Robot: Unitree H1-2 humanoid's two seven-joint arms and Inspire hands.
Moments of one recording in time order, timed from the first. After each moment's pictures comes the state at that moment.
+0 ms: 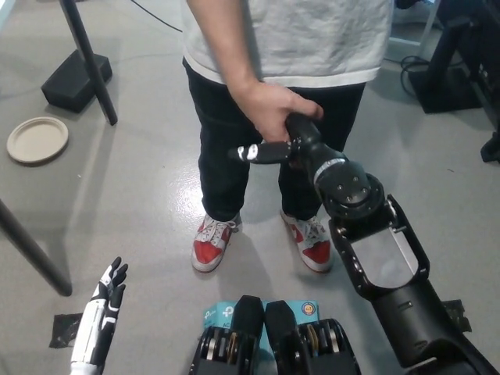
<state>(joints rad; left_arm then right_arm) -0.01 0.13 0.06 0.32 0.14 -0.40 0.02 -0.82 0.06 0.14 0.51 -0.17 0.26 0.05</state>
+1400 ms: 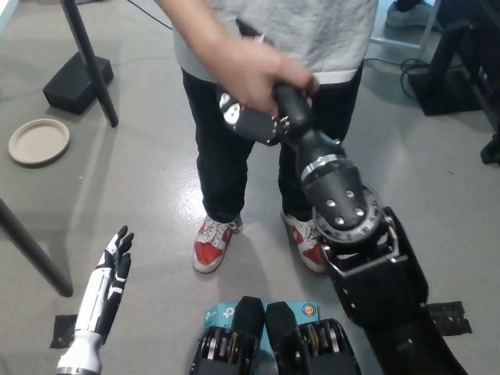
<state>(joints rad) -0.08 0.15 0.05 0.30 0.16 -0.36 0.02 -0.76 0.10 0.24 0.23 -0.29 0.36 -0.02</state>
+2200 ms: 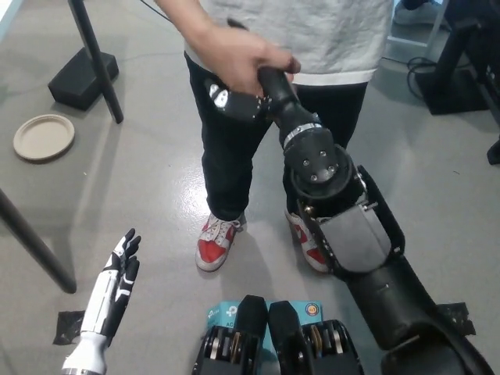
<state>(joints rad) -0.08 0.15 0.03 0.29 0.17 -0.35 0.02 -0.88 0.11 0.20 0.33 -0.28 0.25 -0.06</state>
